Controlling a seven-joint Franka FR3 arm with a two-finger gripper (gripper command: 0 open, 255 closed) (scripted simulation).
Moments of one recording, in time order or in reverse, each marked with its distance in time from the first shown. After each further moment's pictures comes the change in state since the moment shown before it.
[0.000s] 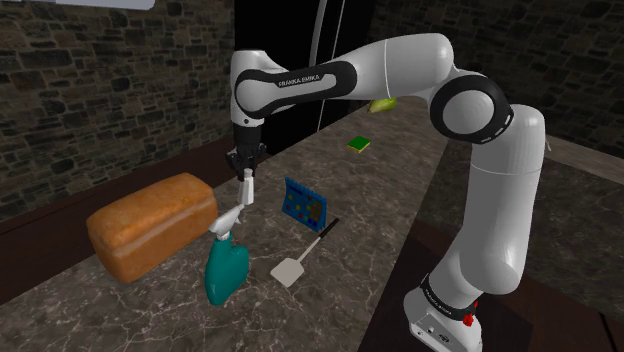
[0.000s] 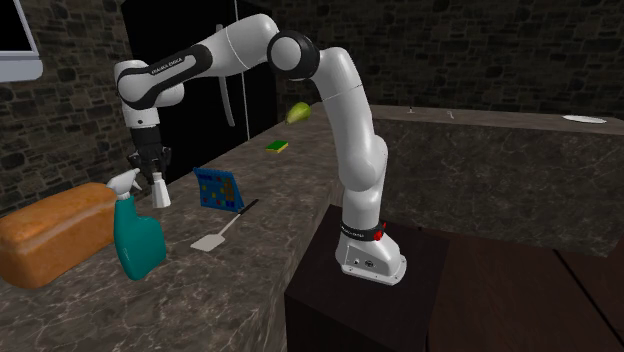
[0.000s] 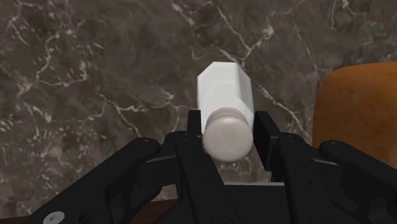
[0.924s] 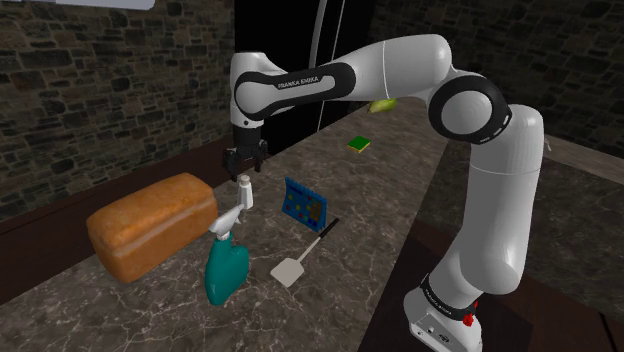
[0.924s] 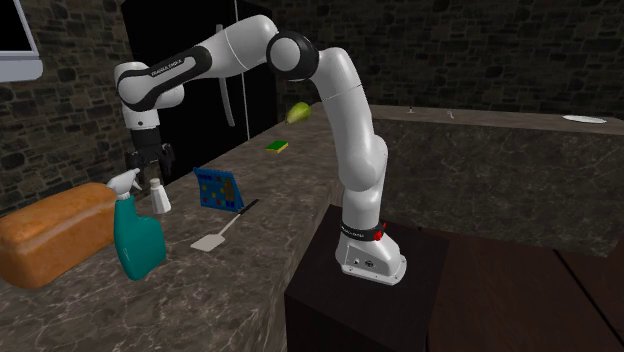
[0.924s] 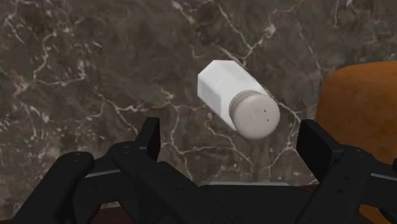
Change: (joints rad) arm 0.001 0.007 -0.001 -0.001 -0.001 0.009 0.000
